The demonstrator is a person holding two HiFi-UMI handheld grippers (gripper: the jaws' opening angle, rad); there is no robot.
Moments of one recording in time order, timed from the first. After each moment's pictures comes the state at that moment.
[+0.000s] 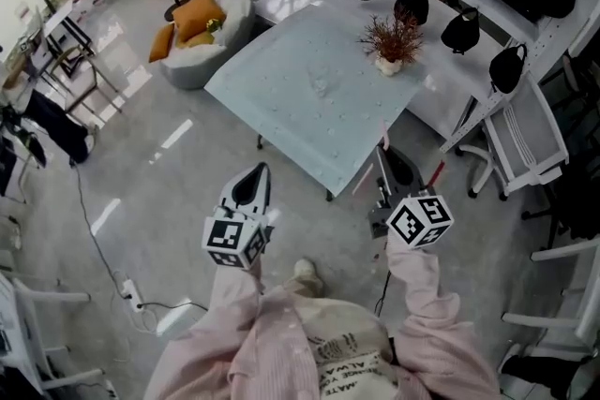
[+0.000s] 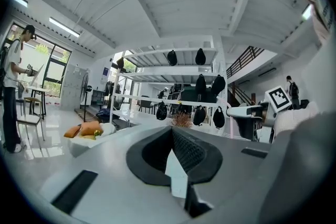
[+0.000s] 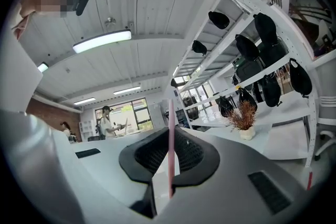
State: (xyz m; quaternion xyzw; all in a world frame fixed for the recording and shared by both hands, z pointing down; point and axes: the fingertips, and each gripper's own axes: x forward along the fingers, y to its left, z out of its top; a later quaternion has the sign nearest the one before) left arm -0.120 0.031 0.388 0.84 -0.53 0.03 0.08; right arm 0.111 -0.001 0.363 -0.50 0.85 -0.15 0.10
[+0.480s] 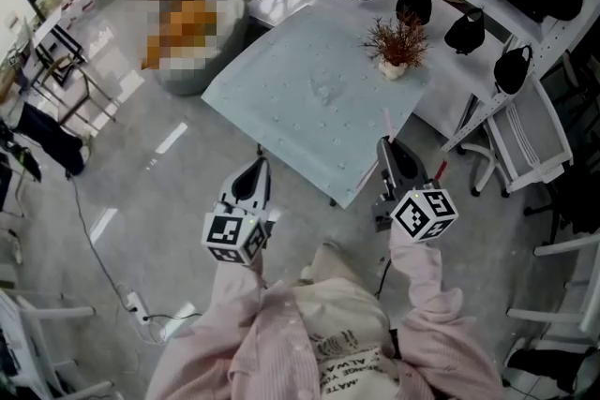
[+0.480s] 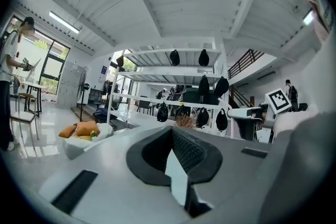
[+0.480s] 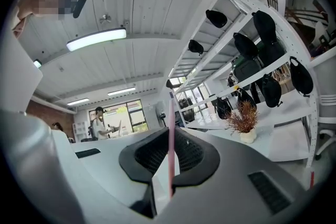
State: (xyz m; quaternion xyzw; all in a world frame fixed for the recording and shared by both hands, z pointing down) left arm -0.145 -0.032 0.395 0.85 -0.52 0.01 0.09; right arm 0.096 -0.058 0.368 -0.52 0.83 -0.15 0.11
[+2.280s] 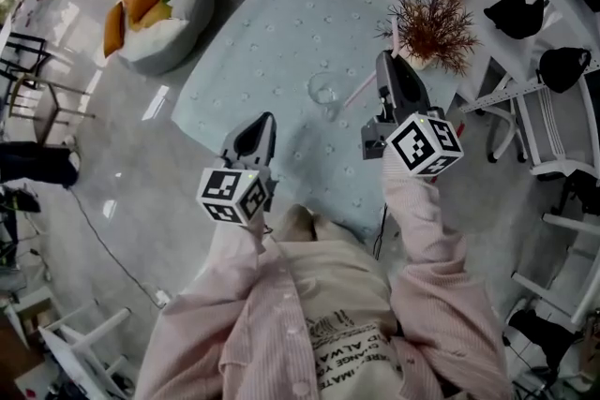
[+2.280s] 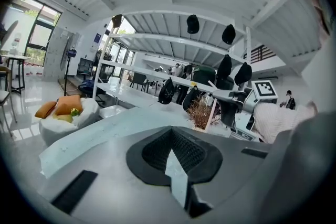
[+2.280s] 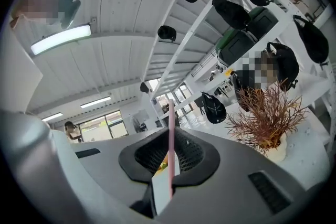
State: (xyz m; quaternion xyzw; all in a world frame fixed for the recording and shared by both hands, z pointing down) left arm -0.114 -0.343 0.493 0.86 -0.46 0.08 0.21; right arm 0.109 -0.406 0.419 -0.59 0.77 -0.20 0.16
